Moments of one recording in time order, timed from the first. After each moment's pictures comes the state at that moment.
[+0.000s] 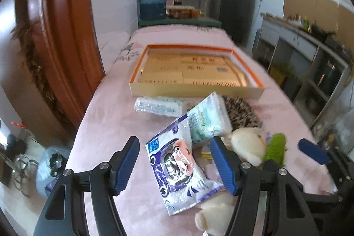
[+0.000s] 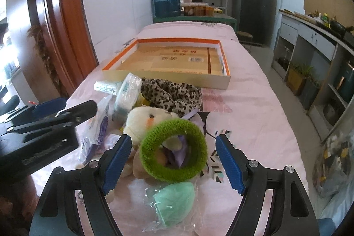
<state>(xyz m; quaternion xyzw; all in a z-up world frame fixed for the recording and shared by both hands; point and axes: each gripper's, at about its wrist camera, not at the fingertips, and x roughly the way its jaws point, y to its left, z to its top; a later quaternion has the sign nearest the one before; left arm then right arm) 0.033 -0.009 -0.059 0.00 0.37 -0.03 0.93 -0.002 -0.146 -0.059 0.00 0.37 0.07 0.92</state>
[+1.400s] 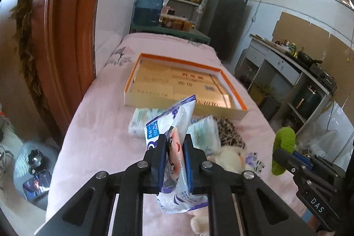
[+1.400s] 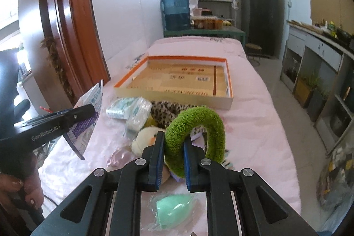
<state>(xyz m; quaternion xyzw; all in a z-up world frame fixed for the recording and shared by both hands) 0.030 0.028 -0.046 -0.09 0.34 -0.09 0.93 -0.006 -0.155 -0.024 0.00 0.33 0.11 0.94</state>
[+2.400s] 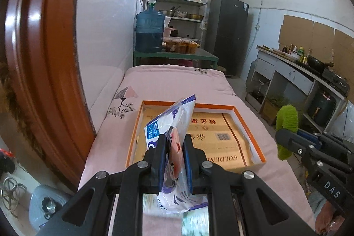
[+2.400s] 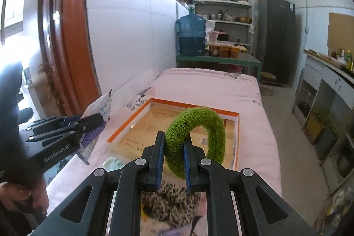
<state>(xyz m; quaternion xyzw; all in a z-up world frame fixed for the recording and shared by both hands) 0.128 0.009 0.008 -0.04 0.29 -0.06 0.96 0.126 -0.155 0.039 -0.02 0.27 0.16 0.95</state>
